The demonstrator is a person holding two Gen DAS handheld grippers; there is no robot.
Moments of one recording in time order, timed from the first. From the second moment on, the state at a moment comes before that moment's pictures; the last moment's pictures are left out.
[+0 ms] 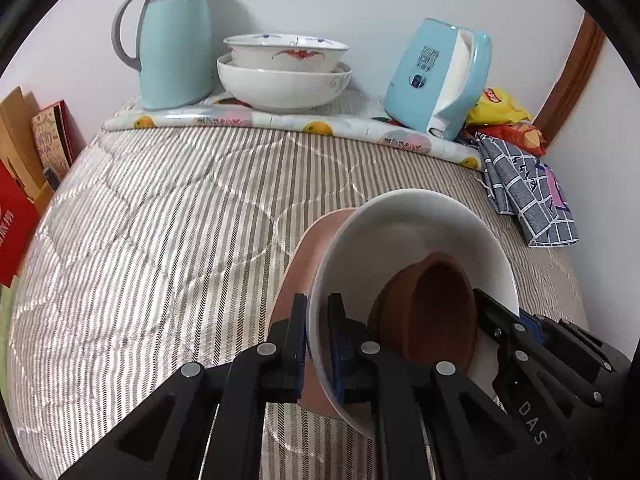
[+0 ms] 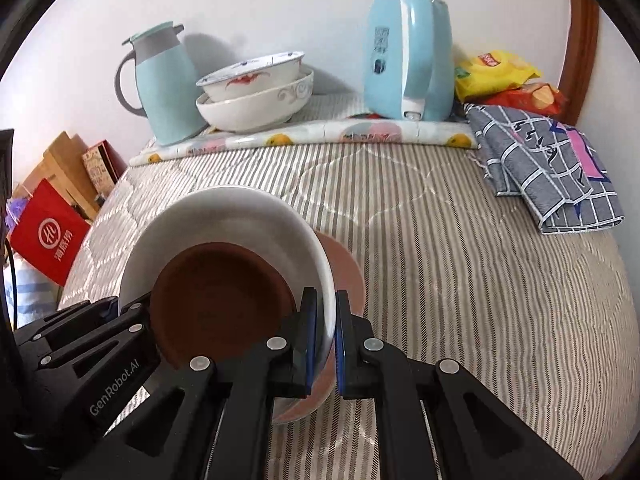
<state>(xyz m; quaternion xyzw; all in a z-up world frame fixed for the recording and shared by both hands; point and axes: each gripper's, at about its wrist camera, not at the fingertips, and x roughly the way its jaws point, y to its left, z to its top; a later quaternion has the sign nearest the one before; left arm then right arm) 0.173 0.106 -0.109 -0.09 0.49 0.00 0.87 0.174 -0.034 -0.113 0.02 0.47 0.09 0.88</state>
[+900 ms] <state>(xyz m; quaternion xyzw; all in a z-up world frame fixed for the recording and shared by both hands) 0.182 0.113 -0.130 -0.10 0.51 -0.02 0.86 0.191 -0.035 -0.134 0.02 0.48 0.10 0.87</state>
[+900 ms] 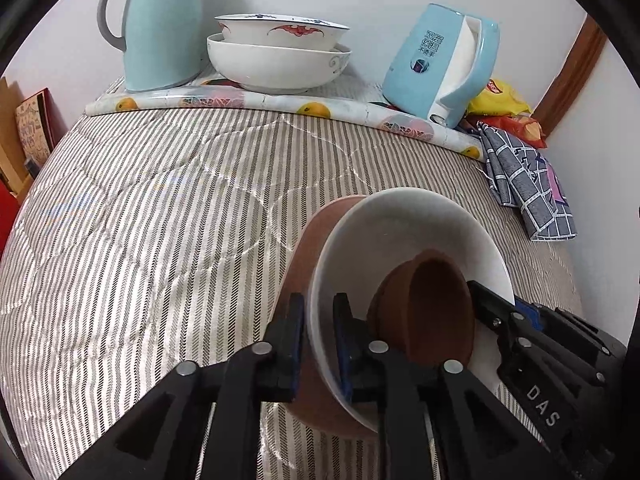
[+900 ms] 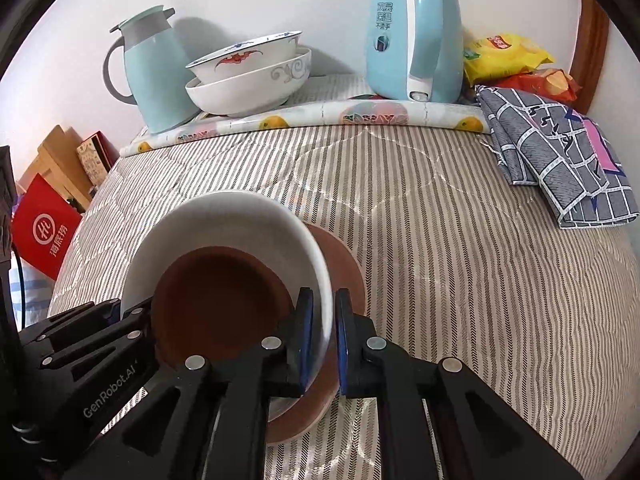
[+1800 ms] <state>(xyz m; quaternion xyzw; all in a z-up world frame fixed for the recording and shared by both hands) 0.107 0.102 -0.055 -0.06 0.42 0.02 0.91 0.118 -0.069 -0.083 0.00 0.44 0.08 0.89</state>
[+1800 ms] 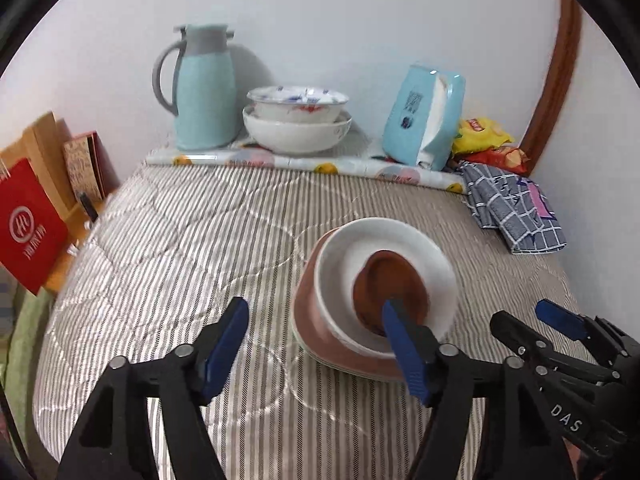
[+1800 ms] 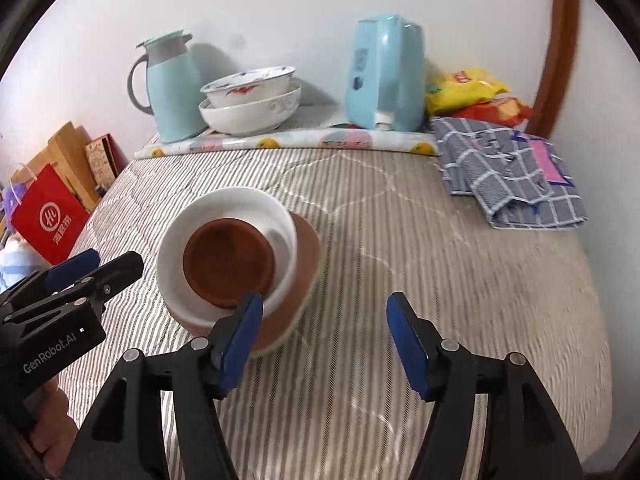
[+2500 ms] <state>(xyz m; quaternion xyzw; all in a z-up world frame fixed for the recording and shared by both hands) 0.028 0.040 -0.007 -0.05 0.36 0.01 0.93 0.020 -0.139 -0.033 0.03 0.39 0.01 0.92</state>
